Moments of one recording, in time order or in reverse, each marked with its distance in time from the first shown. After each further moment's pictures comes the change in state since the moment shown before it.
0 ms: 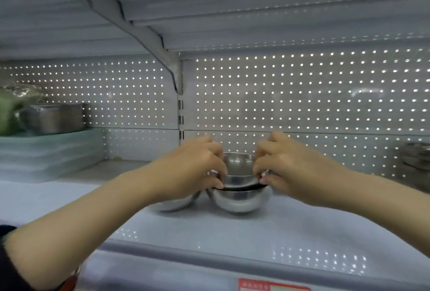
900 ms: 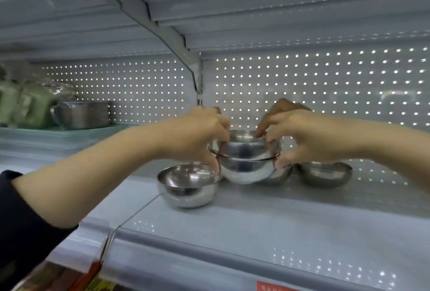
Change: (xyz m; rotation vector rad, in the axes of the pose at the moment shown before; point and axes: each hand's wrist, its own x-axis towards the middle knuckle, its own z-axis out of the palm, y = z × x) left_hand 0.005 -0.028 -0.044 0.159 -0.038 0.014; right_hand 0.047 0.024 -0.033 0.116 -0.081 -0.107
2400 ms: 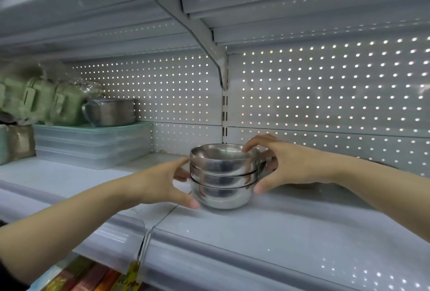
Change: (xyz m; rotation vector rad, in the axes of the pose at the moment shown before) left_hand -0.103 -0.061 0.099 -0.848 -0.103 -0.613; right_hand 0.060 -0.020 0.083 0.705 -0.107 0.224
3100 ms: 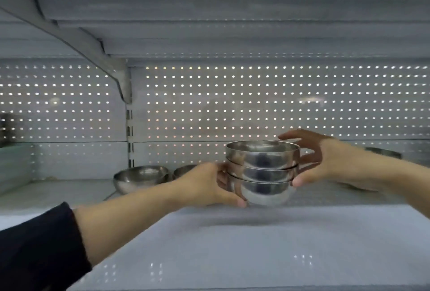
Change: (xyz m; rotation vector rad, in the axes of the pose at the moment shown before) left_hand 0.097 0.191 0.134 -0.170 -0.204 0.378; right_hand -0.205 0.051 -0.111 0.158 0.364 0.344
